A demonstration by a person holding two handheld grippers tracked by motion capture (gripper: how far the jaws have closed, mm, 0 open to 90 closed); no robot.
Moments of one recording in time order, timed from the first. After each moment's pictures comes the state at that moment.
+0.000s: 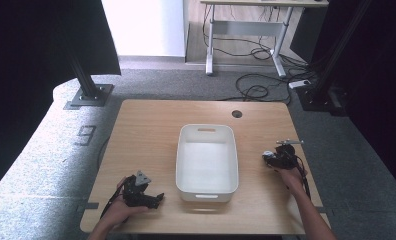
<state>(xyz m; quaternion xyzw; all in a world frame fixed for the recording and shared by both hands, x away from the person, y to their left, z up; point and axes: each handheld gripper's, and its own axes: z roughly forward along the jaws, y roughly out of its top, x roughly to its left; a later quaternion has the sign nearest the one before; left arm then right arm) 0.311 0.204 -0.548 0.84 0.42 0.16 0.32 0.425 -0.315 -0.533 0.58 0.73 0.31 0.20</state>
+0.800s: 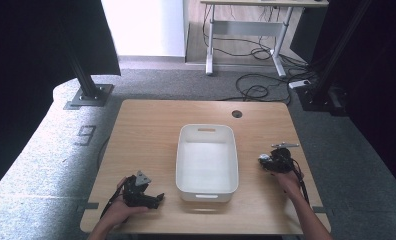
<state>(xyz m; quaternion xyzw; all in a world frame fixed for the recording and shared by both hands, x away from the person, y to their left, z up) 0.311 0.204 -0.548 0.84 0.42 0.16 0.32 0.412 -0.298 -0.533 0.56 0.75 0.30 0.20</state>
